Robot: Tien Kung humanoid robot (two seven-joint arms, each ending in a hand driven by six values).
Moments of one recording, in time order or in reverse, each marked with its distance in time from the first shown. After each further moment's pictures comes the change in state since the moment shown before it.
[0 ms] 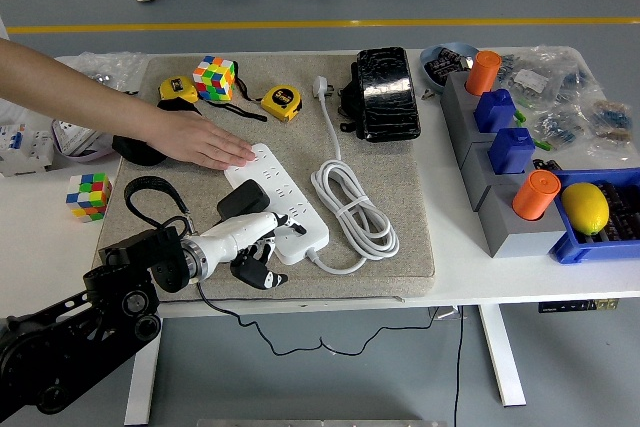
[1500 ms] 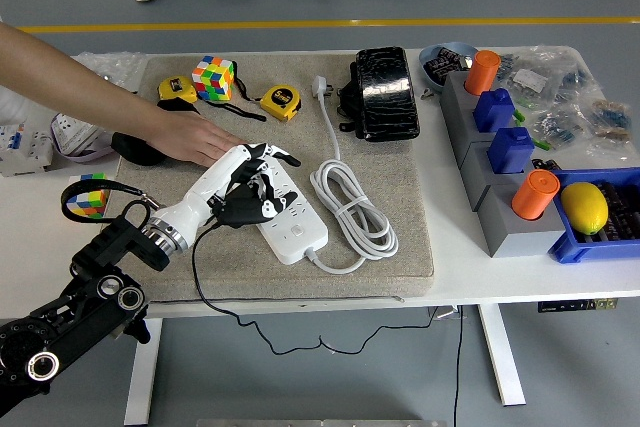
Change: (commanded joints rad) left arm 0.031 0.009 -0.071 0.111 -0.364 0.446 -0.521; right arm 0.000 0.002 0.007 0.003 -0.008 0.000 0.000
